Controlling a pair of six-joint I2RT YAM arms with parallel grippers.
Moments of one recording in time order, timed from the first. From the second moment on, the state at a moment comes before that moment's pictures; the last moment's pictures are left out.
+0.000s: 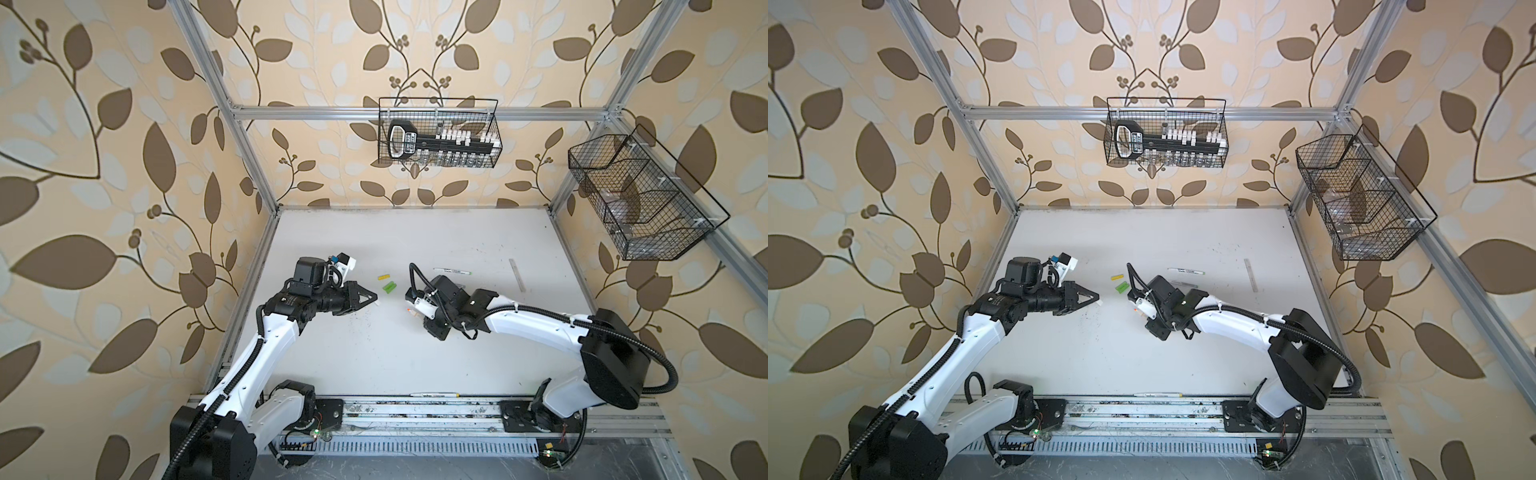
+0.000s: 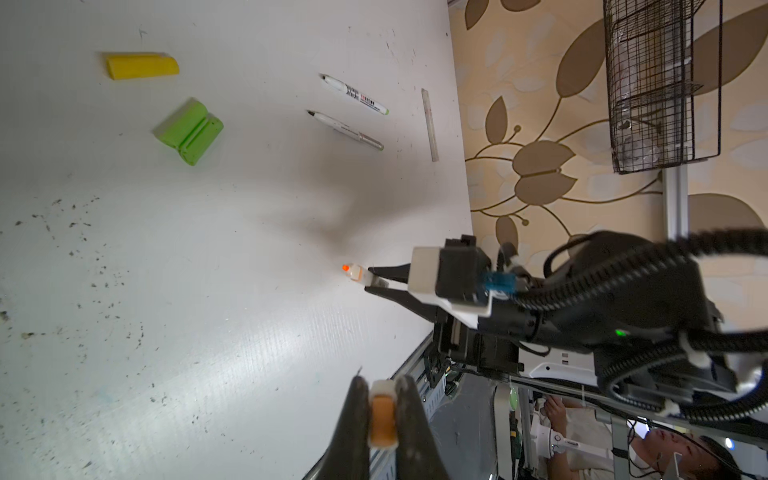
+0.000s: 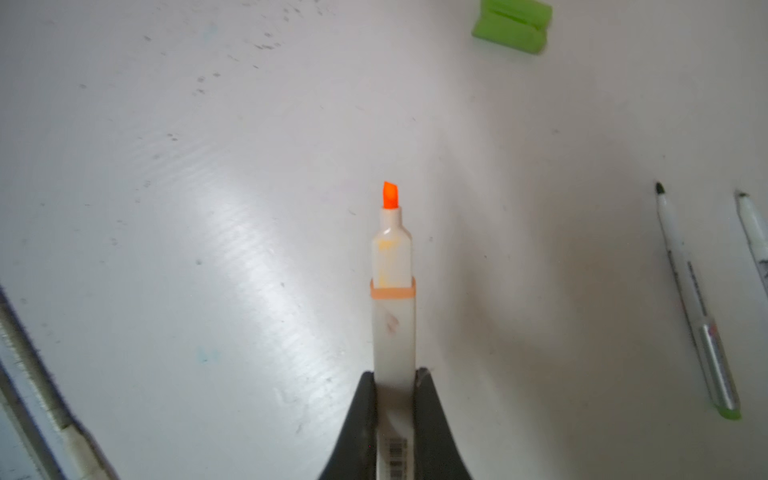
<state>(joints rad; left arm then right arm) -0.17 1.02 0.76 -0.52 0.83 -0.56 0.87 1.52 0.96 -0.48 0.00 -0.16</state>
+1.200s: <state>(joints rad) -0.16 1.01 0.76 -0.46 0.86 -0.57 1.02 1.47 1.03 -0.30 0.03 0.01</state>
